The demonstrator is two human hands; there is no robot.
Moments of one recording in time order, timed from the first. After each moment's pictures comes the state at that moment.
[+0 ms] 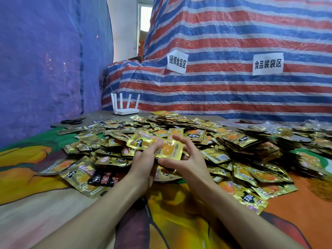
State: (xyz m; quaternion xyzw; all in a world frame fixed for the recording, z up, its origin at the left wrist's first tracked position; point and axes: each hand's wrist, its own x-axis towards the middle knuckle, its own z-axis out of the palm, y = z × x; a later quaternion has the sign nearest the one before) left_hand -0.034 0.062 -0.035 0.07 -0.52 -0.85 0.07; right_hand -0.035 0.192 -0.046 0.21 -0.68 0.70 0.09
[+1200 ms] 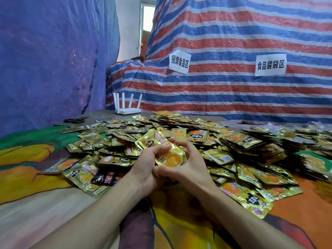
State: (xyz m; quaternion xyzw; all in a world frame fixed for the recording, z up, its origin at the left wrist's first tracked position) left_hand -0.044 0.056 -0.037 0.00 -0.42 -0.89 -0.16; right_hand -0.033 0.185 -0.050 0.21 -0.75 0.60 0.15
